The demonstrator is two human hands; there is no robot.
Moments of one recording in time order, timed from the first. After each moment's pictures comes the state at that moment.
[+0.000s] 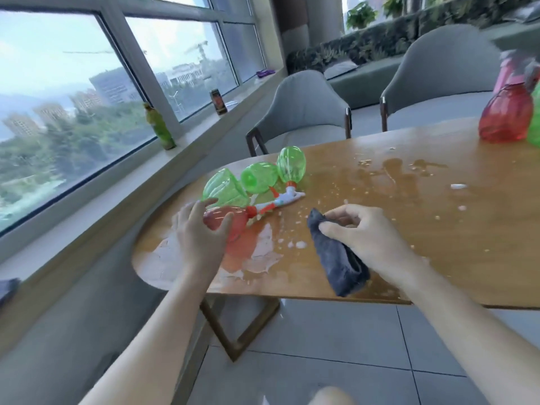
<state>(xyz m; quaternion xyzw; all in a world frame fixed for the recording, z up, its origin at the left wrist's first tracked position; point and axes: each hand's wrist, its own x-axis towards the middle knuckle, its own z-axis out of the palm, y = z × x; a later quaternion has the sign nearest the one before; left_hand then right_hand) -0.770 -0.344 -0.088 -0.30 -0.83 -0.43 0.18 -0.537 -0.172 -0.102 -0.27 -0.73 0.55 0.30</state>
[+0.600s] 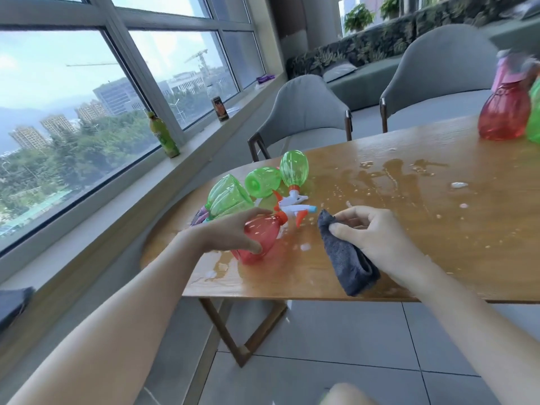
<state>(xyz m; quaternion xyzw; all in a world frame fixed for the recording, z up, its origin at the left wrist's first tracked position) -0.780 -0.316 -0.027 -0.49 -0.84 -0.07 -0.22 -0.531 -0.174 -0.104 -0.27 -0.70 0.57 0.32</state>
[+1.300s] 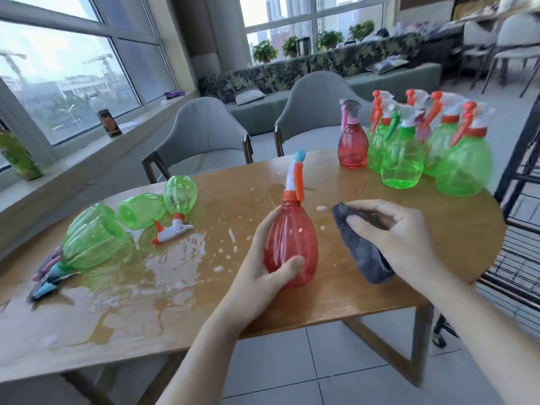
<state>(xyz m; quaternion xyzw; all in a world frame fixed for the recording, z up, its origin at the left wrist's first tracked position) -0.563 -0.198 -0.119 -0.57 -0.57 -0.52 -0.28 -0.344 -0.077 -0.100 -0.31 -0.69 0.43 0.50</state>
